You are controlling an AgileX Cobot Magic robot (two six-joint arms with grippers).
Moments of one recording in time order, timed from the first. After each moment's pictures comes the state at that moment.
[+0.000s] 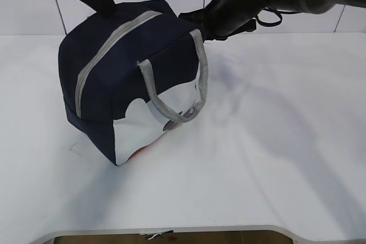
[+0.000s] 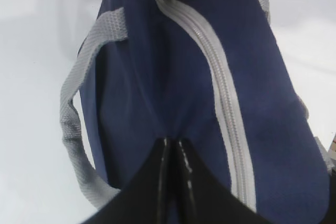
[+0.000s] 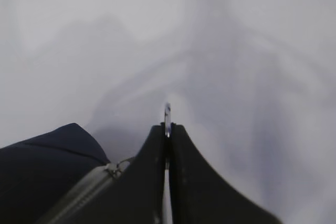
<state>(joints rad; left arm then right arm) -0.33 1.86 -1.90 -0.43 1.24 0.70 0.37 2.18 -1.84 -0.14 0.50 0.39</state>
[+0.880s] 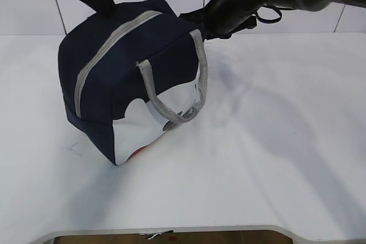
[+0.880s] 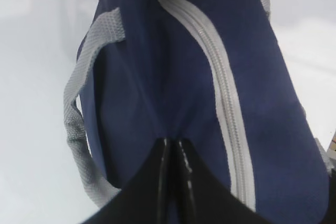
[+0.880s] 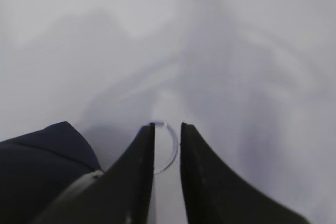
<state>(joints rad) -0.33 1.86 -1.90 -0.43 1.24 0.70 0.37 2.20 -1.89 -0.14 0.55 0.35</state>
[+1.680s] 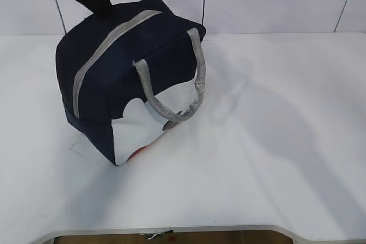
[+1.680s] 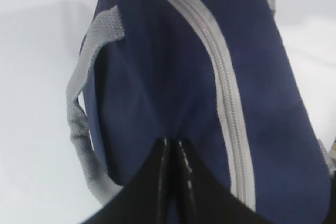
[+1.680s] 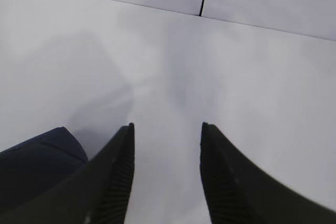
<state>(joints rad) -0.33 1.86 -1.90 -0.40 1.24 0.67 0.37 2.19 -2.29 -0.18 1.00 0.21</state>
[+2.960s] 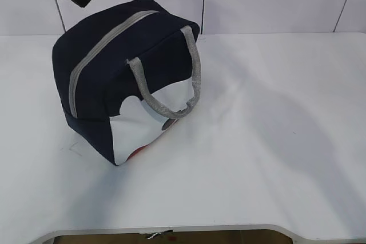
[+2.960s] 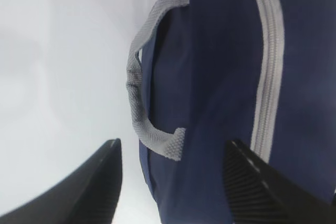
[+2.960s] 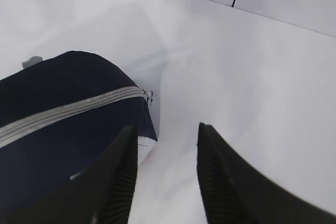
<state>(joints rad) -0.33 1.80 -1.90 -0.20 1.25 0.35 0.37 1.97 -2.31 0.00 1.26 0.02</state>
